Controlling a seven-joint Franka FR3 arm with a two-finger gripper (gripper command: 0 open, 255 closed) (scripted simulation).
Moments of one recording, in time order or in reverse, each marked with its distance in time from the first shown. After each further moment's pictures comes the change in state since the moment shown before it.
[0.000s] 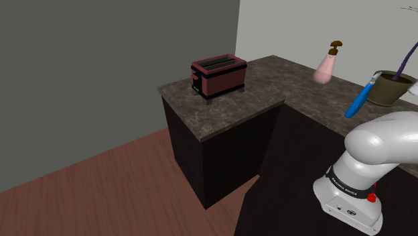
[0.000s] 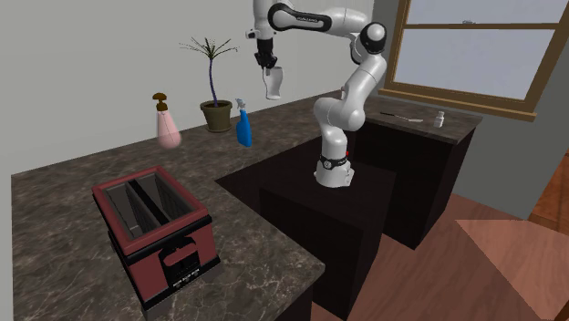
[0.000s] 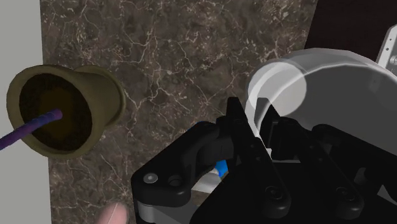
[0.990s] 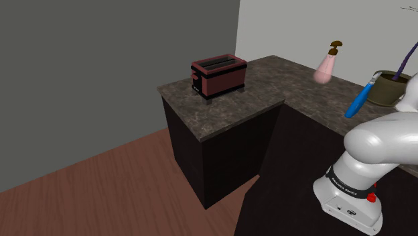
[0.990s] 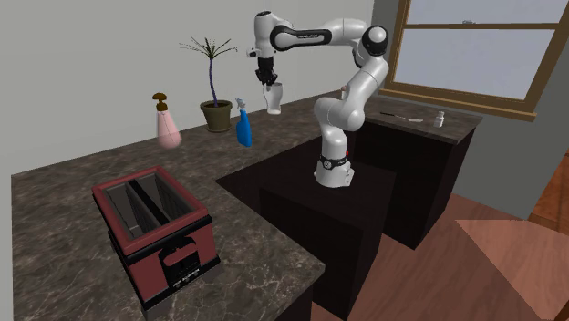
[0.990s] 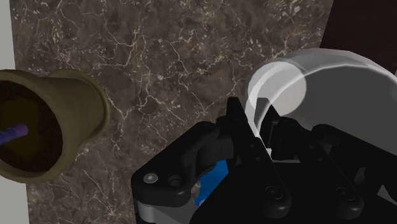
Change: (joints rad) arm -0.028 -0.058 -0.079 -0.200 -0.074 0.146 0.059
